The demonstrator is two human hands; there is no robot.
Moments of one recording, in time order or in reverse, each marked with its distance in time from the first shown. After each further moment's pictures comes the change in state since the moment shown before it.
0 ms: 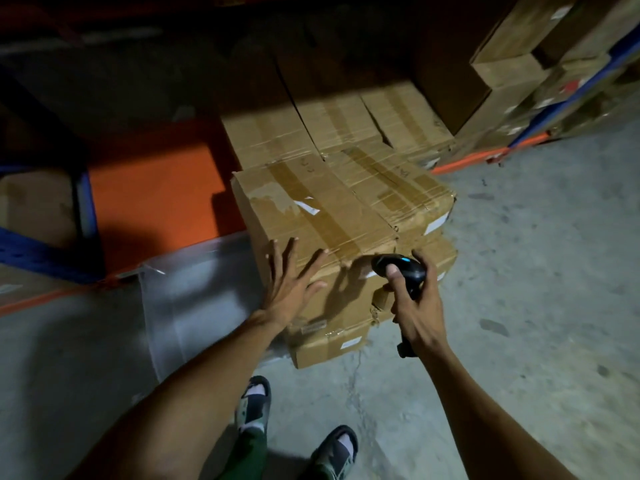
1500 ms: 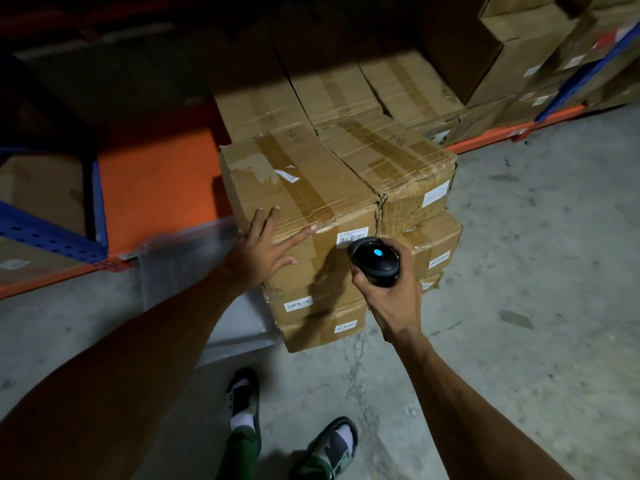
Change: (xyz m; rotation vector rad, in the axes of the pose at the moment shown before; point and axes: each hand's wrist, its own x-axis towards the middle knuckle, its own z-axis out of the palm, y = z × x) left_hand 0.000 -0.004 0.006 0.450 0.133 0.249; right_hand 0.018 0.096 -0.009 0.039 -0.066 -0.246
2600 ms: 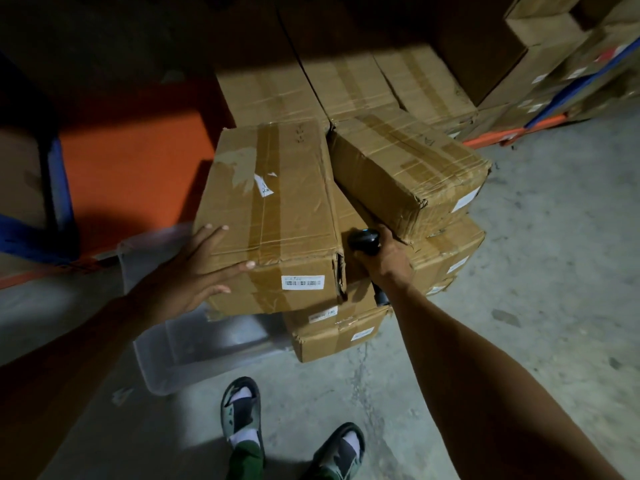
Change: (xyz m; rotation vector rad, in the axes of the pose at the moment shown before) left_hand -0.096 -0.169 0.087 -0.277 0.204 0.249; right_hand 0.099 0.021 0.116 -0.683 -0.198 0.367
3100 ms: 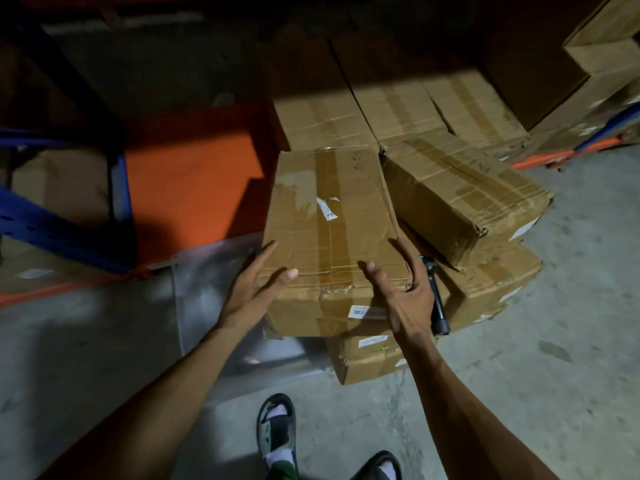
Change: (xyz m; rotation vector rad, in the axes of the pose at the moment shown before) left_hand 0.014 0.023 -0.009 -1.074 0.248 -0.898; right_hand -0.090 -0.078 0.042 0.728 0.204 -0.270
